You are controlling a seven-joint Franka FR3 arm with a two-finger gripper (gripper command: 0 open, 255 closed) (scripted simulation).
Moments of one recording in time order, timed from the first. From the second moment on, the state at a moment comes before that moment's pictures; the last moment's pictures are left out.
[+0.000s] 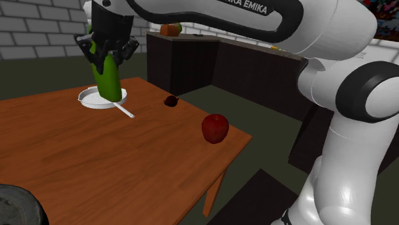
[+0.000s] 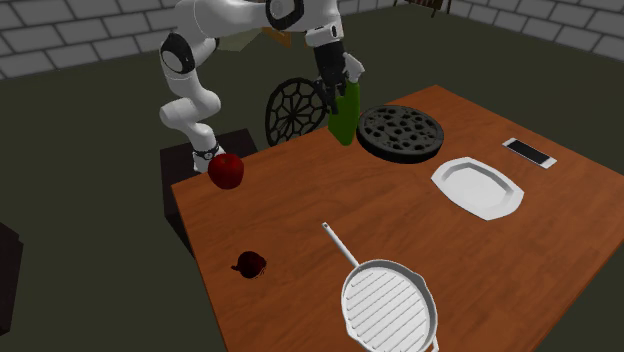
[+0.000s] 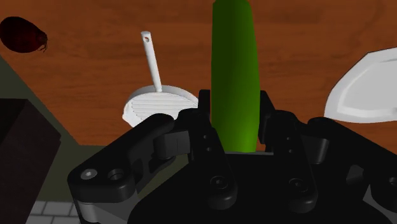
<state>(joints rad) 0.27 0.24 0.53 -1.21 -0.40 1.80 0.64</state>
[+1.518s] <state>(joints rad) 0.48 0.42 0.55 -1.32 -0.60 1.97 0.98</state>
